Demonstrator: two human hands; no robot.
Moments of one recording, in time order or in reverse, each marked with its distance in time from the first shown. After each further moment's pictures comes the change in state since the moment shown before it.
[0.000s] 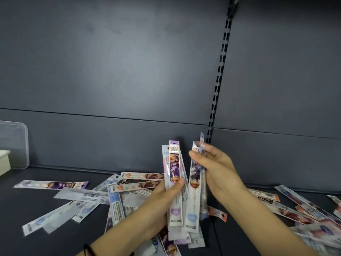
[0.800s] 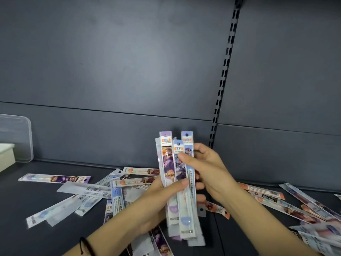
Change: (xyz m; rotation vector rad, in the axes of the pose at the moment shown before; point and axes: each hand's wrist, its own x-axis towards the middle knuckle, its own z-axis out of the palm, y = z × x) left_hand -0.011 0.011 -0.006 0.042 -0.122 0.060; right_hand 0.004 0.014 0.007 -0.246 -0.200 0.016
